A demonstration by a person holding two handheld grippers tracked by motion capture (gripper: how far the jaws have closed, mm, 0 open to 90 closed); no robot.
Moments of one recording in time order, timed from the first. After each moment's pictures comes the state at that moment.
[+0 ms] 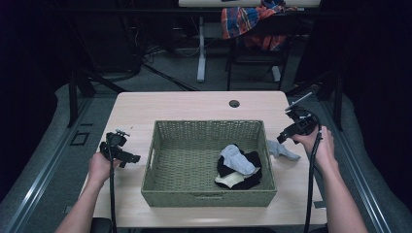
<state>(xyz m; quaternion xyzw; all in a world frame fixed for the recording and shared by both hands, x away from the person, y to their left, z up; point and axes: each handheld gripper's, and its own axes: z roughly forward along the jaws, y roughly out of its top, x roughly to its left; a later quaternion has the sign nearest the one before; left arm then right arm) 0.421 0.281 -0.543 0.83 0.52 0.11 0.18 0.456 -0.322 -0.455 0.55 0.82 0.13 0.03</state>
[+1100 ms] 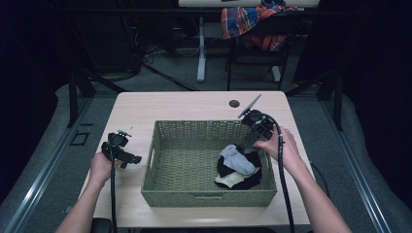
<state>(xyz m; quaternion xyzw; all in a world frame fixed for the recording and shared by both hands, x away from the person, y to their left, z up) 0.420 0.279 -0.545 0.83 0.51 0.11 0.18 0.424 -0.181 -0.430 0.39 0.91 0.15 0.02</state>
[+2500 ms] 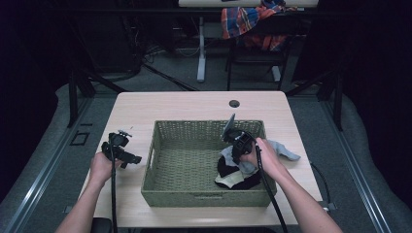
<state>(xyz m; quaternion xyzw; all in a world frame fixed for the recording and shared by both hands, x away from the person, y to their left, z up) 0.421 0.278 -0.545 0.84 0.51 0.11 0.17 0.434 -0.136 -0.506 0.38 0.92 0.02 -0.02</state>
